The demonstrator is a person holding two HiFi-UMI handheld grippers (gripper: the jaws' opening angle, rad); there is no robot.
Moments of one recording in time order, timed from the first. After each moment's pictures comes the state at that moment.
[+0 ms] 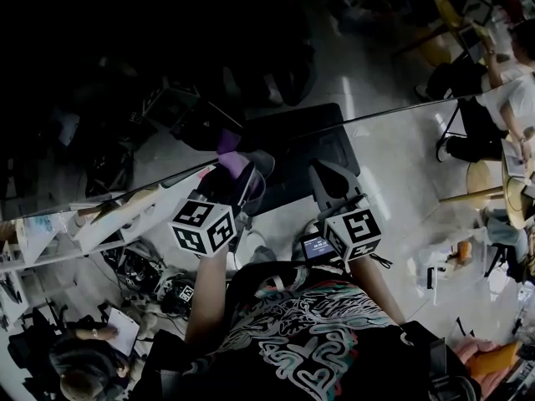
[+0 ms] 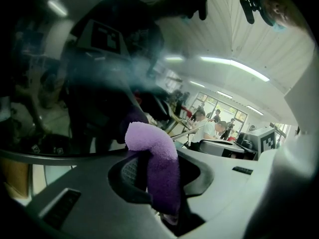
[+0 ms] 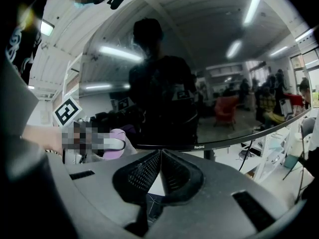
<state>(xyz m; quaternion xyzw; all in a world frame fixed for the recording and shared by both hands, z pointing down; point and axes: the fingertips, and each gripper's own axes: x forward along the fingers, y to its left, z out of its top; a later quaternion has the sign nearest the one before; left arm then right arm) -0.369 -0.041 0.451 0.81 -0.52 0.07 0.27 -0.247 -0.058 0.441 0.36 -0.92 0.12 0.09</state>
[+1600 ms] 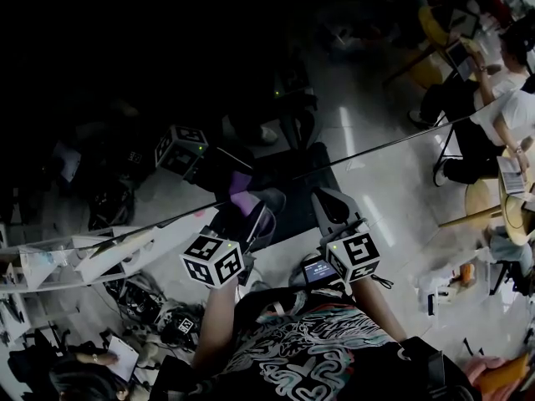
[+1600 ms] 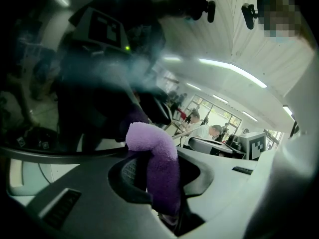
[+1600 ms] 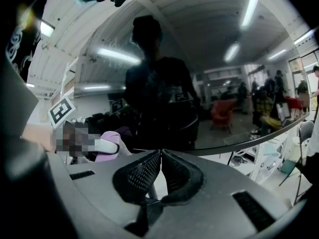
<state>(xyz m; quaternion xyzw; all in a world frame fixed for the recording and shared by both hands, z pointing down) -0.283 -0.081 0.442 0.82 -0.49 0.05 0.29 -0.177 -0.115 0.427 0.37 -0.92 0.10 0.08</state>
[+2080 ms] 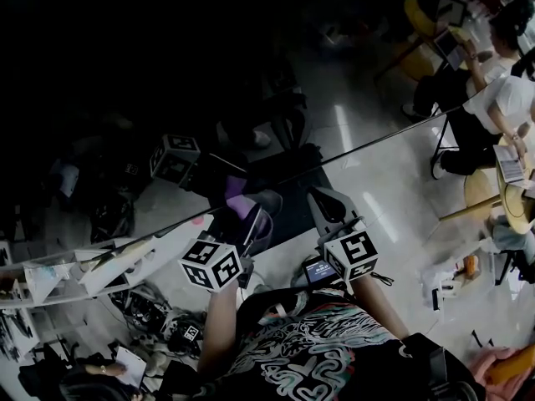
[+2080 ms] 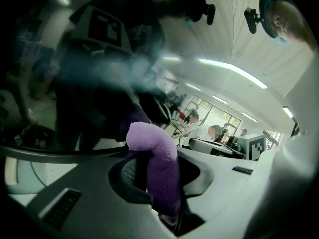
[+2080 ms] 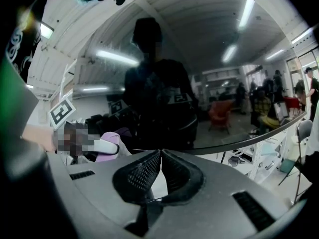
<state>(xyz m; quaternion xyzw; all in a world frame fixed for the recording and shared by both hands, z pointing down) -0.243 -0.096 0.446 0.82 -0.49 0.05 0.30 -0.134 -0.129 0.435 0.38 -0.92 0.11 0.08</state>
